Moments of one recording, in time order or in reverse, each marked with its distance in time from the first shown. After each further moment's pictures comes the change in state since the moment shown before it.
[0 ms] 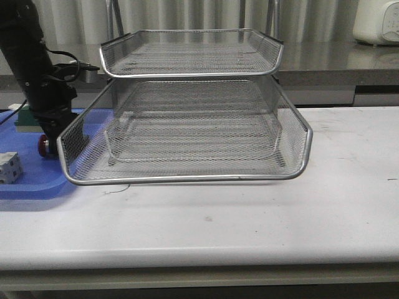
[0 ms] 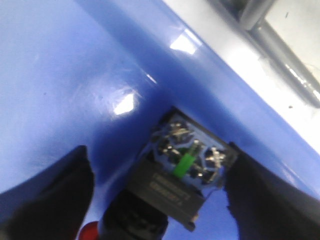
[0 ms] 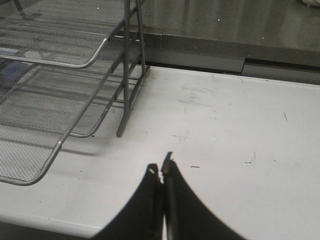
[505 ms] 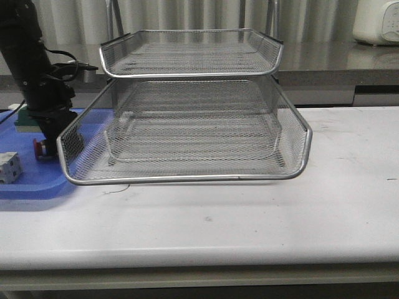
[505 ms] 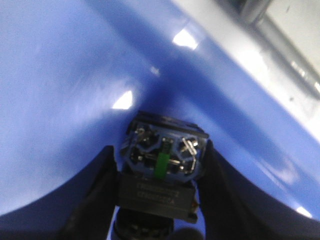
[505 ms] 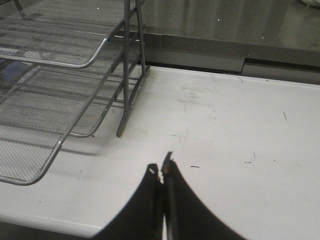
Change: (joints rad) left arm 0.020 -0.012 0.000 0.012 0.031 -0.027; right arm 0.000 0.000 0.000 0.000 0.000 0.001
